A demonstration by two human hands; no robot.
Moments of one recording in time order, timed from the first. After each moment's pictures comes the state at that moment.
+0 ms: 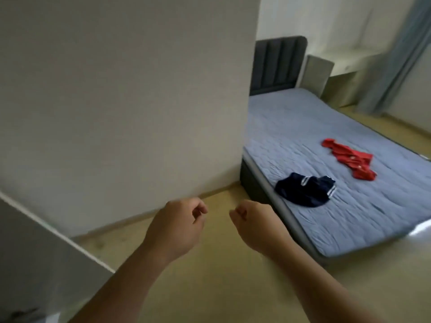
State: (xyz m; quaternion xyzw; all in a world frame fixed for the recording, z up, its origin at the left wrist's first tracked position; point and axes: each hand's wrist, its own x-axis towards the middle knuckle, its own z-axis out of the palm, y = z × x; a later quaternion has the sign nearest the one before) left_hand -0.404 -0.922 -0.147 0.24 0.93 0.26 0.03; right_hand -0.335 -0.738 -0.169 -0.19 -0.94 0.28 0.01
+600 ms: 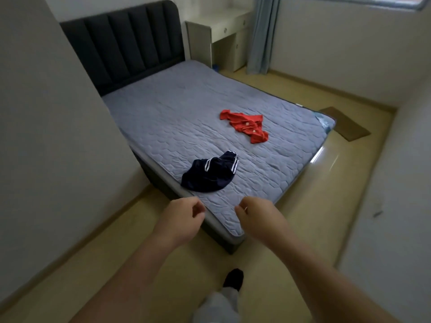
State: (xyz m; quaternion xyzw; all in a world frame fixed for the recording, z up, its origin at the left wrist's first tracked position) left_hand -0.380 -0.478 -0.239 0.42 0.86 0.21 0.21; right_hand -0.211 -0.347 -0.224 -0.41 -0.86 0.30 0.00
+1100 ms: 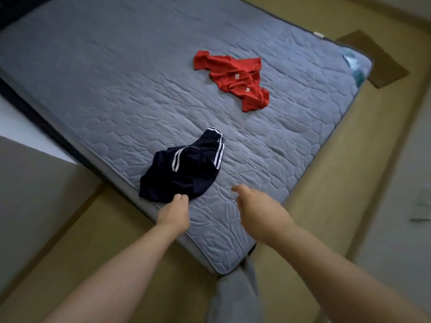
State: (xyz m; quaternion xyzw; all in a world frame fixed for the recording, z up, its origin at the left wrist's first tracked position) left_hand -0.561 -0.122 -0.558 0.42 0.85 -0.09 0.30; right_hand -0.369 0.004 -0.440 -0.38 -0.86 0.32 -0.12
